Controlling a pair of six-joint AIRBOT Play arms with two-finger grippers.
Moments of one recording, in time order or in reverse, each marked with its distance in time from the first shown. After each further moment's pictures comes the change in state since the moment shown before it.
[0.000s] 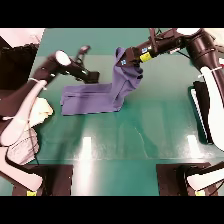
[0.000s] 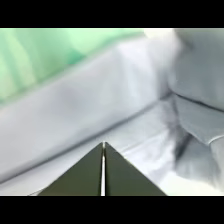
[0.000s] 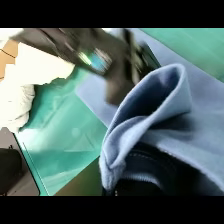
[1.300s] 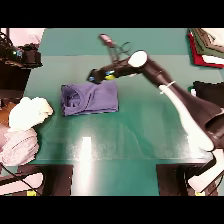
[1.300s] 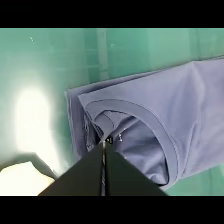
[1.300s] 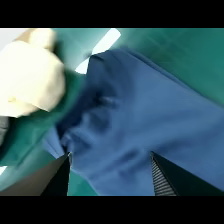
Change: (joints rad) left arm 0.315 0.368 -0.005 0.215 -0.263 0.003; right arm 0.158 -0.109 -0.203 0.029 -0.393 -0.127
